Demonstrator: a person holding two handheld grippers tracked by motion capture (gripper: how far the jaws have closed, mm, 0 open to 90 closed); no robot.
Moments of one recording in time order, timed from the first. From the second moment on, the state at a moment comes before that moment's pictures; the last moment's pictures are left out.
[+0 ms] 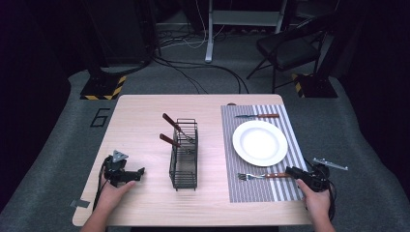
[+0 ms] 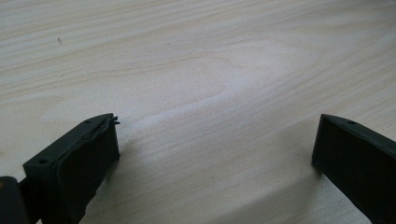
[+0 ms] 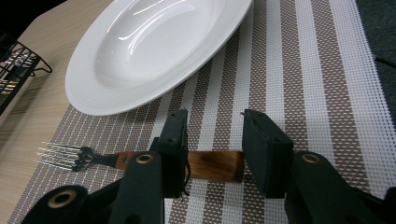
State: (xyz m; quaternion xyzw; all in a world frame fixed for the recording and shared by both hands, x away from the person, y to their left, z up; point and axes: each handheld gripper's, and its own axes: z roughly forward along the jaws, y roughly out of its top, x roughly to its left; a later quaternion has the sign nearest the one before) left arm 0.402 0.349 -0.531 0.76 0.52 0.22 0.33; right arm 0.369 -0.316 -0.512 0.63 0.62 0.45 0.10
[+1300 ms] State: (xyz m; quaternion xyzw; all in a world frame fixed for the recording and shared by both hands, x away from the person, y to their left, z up) left arm 0.401 0.349 -0.531 0.76 0.52 0.22 0.32; right arm 0.373 -0.252 -0.467 0.53 0.70 0.45 0.15
